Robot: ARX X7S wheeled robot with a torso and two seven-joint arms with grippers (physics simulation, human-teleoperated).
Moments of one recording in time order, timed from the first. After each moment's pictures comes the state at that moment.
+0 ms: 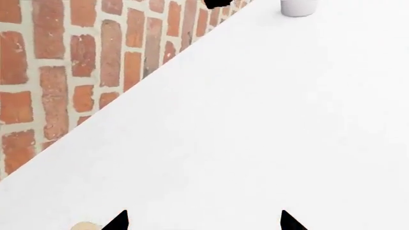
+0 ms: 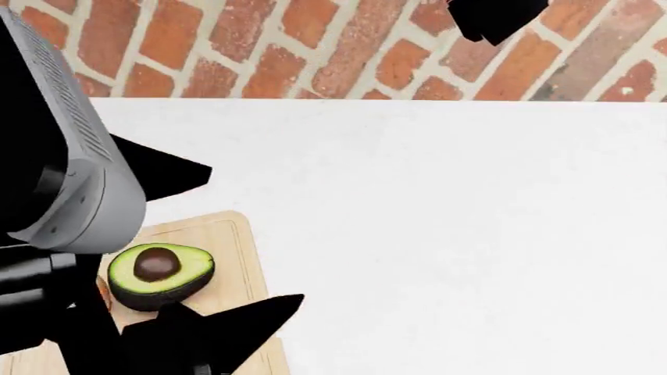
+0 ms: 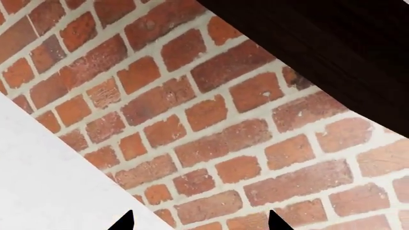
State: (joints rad) left arm -1.76 -0.61 0.85 0.37 -2.41 -1.07 -0.92; right arm 1.96 0.78 -0.88 -0.10 1.12 1.24 0.08
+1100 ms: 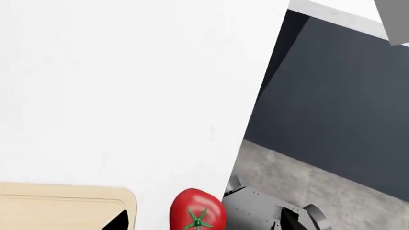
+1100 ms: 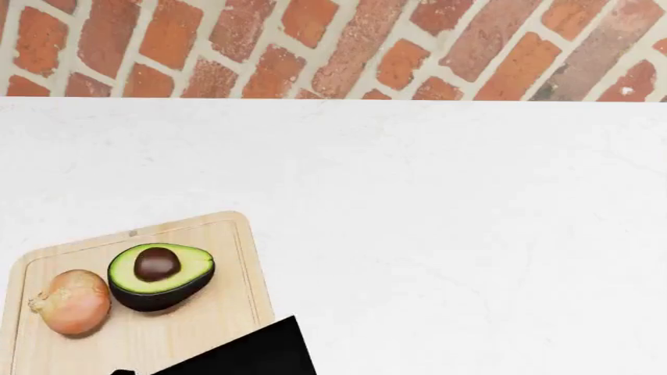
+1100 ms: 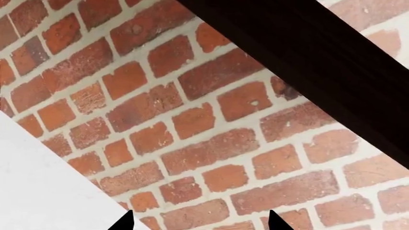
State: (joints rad) left arm -2.04 -0.32 1.17 0.49 -3.02 -0.76 -1.10; right arm 2.04 0.70 -0.98 0.05 0.99 1.19 -0.03
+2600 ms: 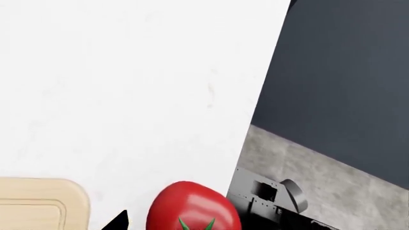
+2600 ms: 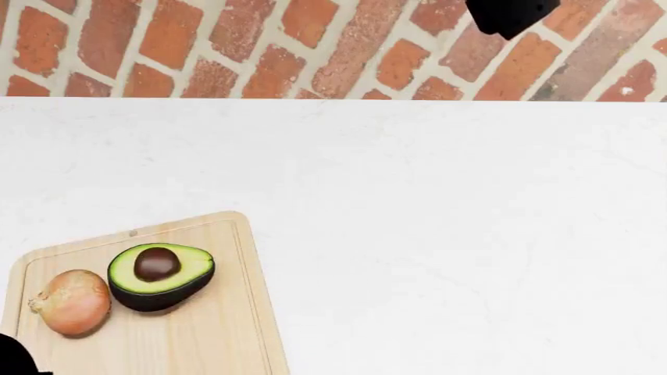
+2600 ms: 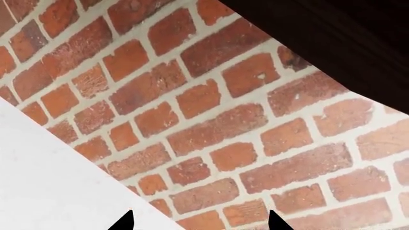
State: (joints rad) left arm -1.66 -0.29 1.36 0.58 -2.69 -0.73 -1.02; right arm 1.95 0.77 -0.93 -0.02 1.06 1.20 0.04
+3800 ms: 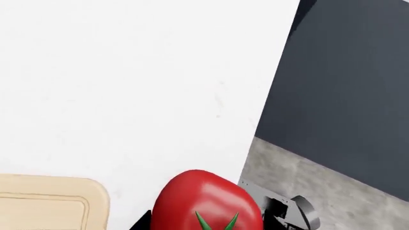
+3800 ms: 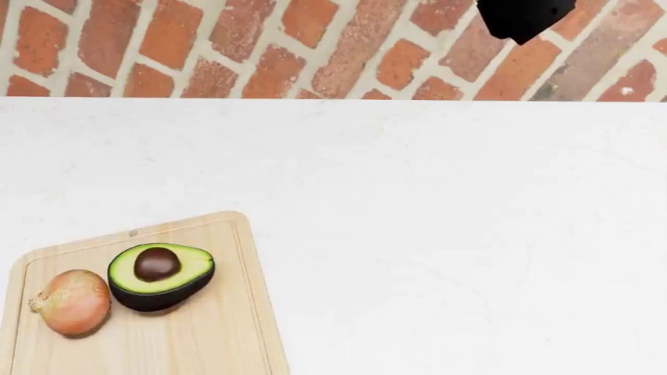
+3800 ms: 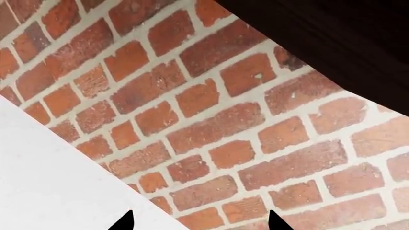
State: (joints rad) left arm -1.70 -0.34 1.32 0.65 -2.69 -0.67 -1.05; right arm 1.96 0.80 -0.90 -0.05 1.11 1.24 0.06
